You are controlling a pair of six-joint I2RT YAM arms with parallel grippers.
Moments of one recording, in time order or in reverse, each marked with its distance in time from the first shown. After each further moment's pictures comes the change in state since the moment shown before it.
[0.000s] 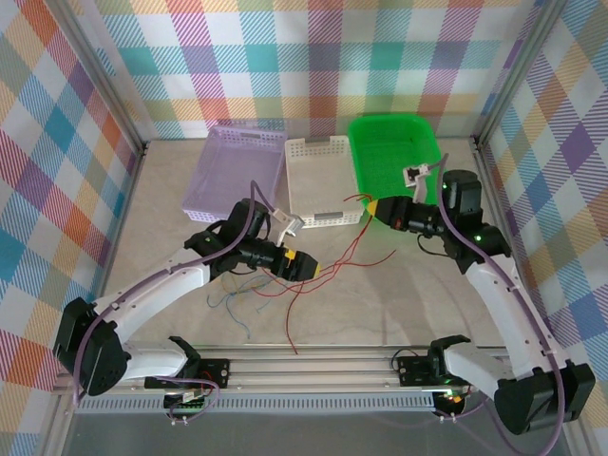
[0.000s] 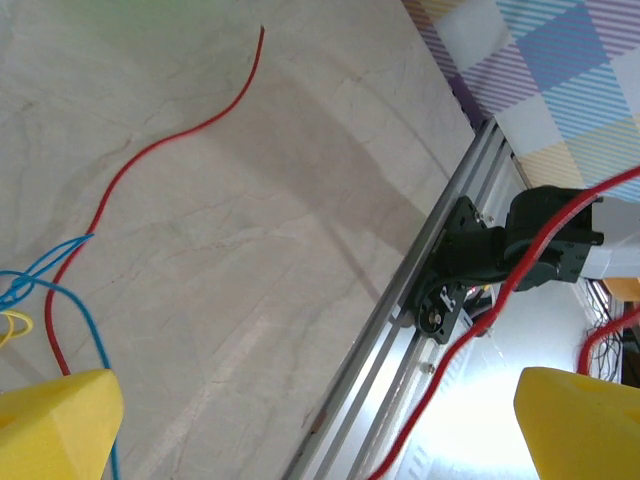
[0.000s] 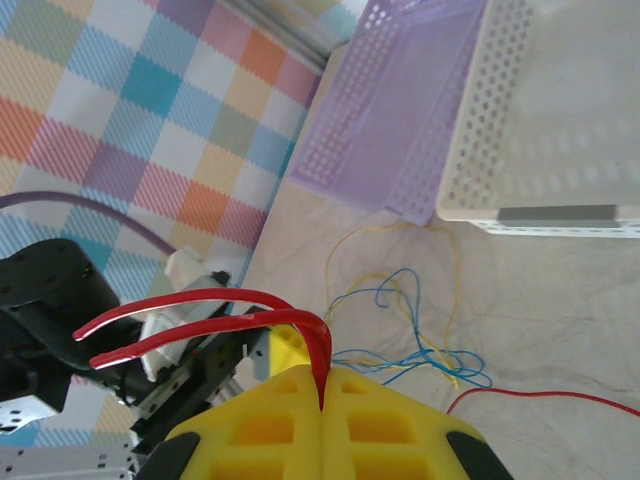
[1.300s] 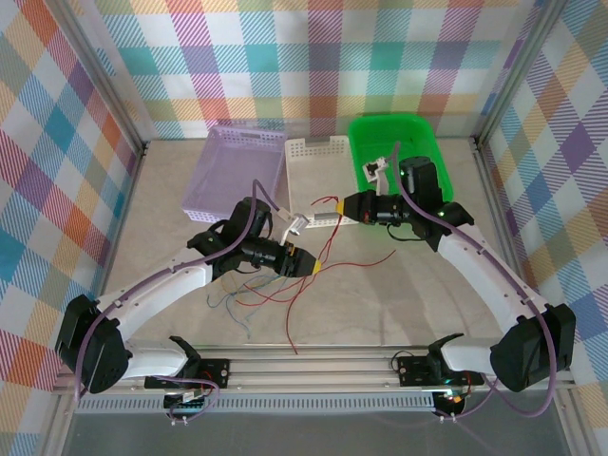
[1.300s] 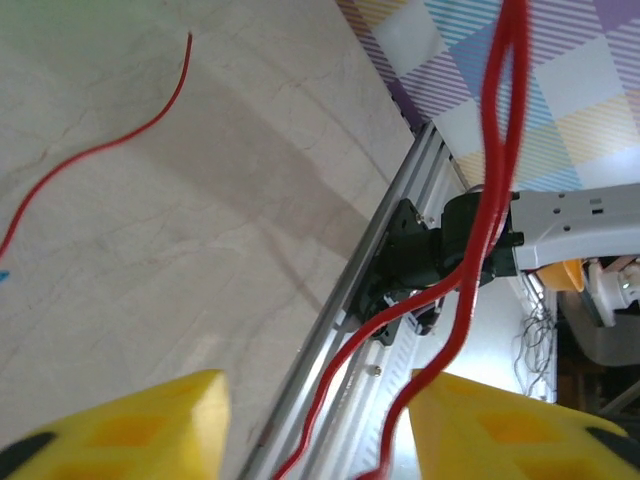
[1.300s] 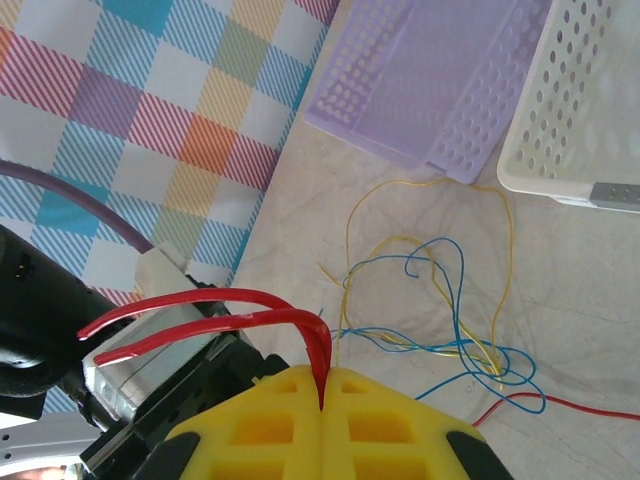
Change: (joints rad) left arm -0.008 0.011 -0.001 0.076 0.101 -0.062; right arm 0.158 0.225 0.095 0.053 0.018 0.009
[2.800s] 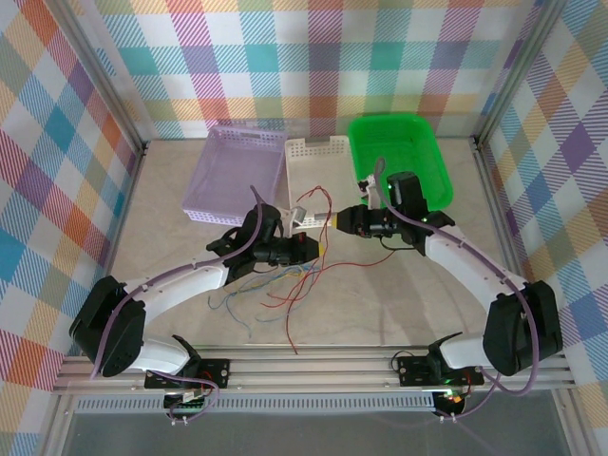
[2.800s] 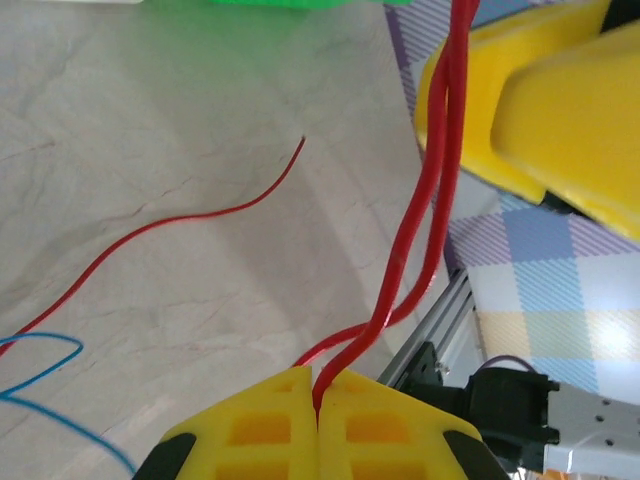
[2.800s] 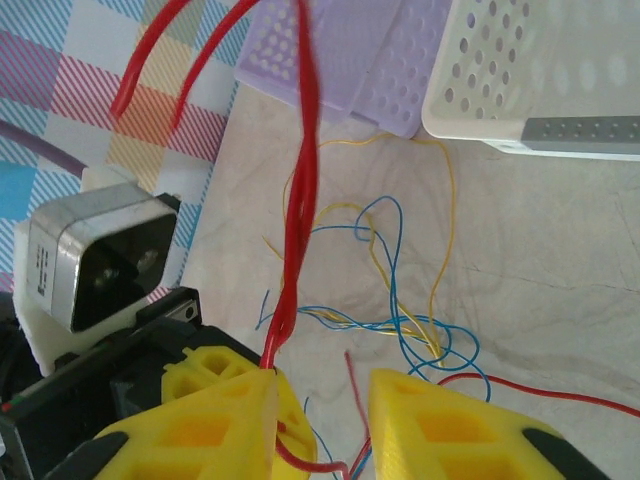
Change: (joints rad) left arm -0.034 0.107 -0.103 0.372 -0.252 -0.422; right arm 0.002 0.080 -0.151 0.120 0.006 -0.045
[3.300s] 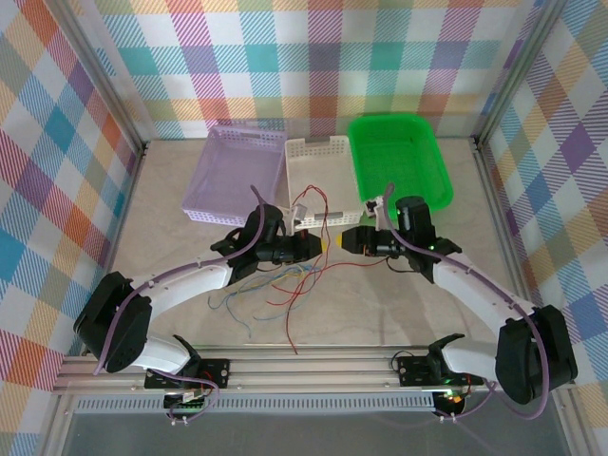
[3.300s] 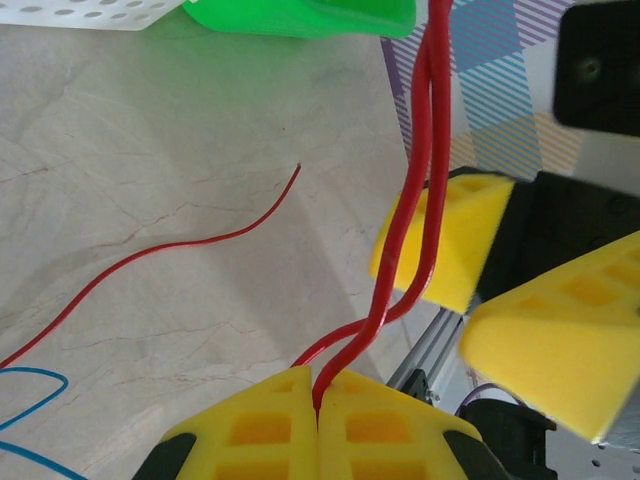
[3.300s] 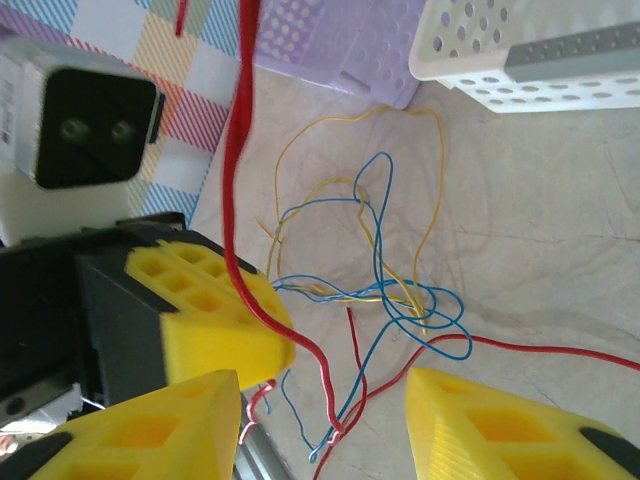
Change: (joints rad) left arm -0.010 0.031 -0.009 0.080 -0.028 -0.055; right arm 0.008 -0.156 -0.277 0.203 -0.001 0.030
